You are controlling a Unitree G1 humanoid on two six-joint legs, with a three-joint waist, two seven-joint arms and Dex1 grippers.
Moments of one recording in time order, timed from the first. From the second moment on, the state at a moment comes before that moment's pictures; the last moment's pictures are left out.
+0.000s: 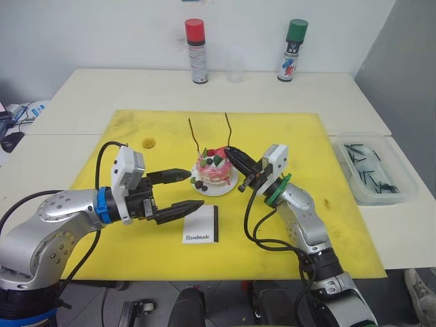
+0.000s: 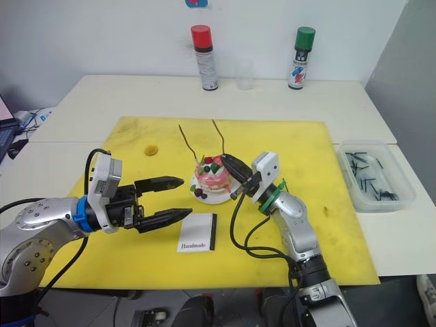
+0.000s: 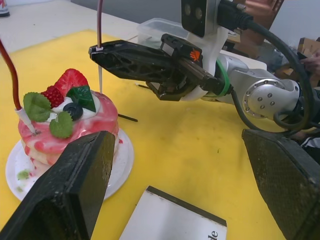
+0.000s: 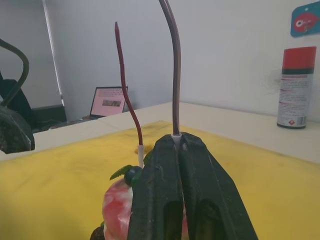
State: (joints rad) left arm -0.15 0.82 0.24 -0.47 -0.83 0.70 -0.95; right arm -0.43 -0.02 0.15 0.11 0.26 -0.08 0.62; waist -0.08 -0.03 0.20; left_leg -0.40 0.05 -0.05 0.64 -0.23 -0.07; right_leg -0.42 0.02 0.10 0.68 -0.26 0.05
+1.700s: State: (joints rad) left arm -0.16 0.81 0.19 -0.43 -0.77 0.68 -0.96; right arm -0.66 -0.08 0.09 -0.13 0.34 0.25 0.51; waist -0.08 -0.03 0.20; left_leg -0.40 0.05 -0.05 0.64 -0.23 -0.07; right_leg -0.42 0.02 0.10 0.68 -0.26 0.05
